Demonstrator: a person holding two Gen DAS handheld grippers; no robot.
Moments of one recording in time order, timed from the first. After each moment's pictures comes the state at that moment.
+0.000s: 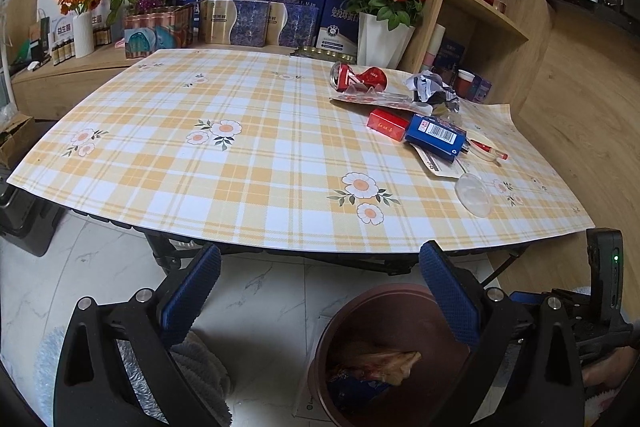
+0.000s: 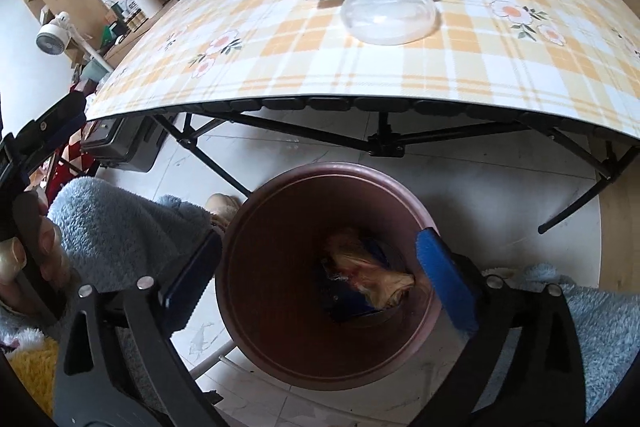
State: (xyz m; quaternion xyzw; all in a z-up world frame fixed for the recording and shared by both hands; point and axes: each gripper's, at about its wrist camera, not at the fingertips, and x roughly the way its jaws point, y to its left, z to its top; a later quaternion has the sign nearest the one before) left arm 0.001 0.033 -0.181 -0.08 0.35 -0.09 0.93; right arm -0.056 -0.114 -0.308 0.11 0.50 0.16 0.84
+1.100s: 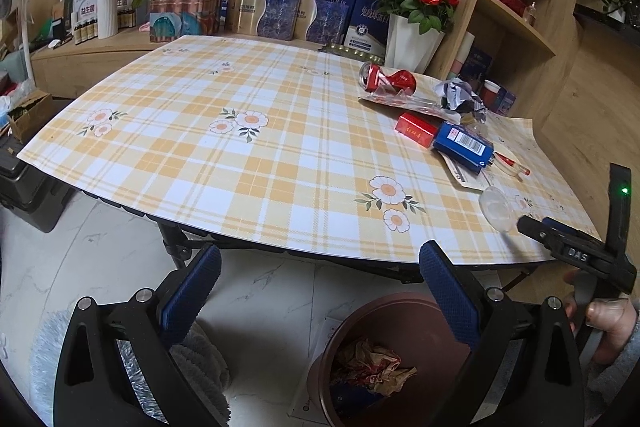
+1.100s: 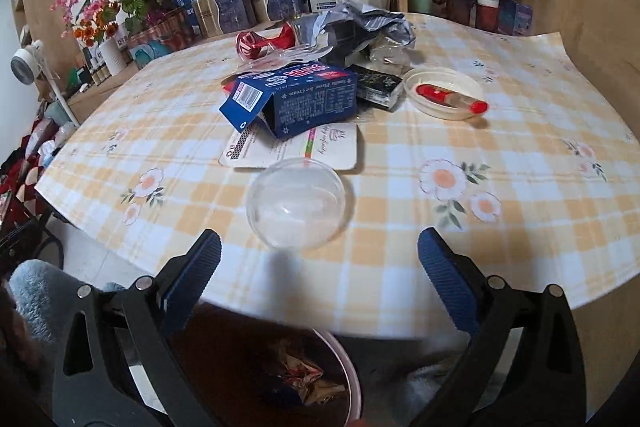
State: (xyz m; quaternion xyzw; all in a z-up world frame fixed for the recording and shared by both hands) left arm 0.011 0.043 -0.188 -0.11 0.36 -0.05 0.93; right arm 0.020 -0.147 -0.267 0.06 0.39 0.07 0.92
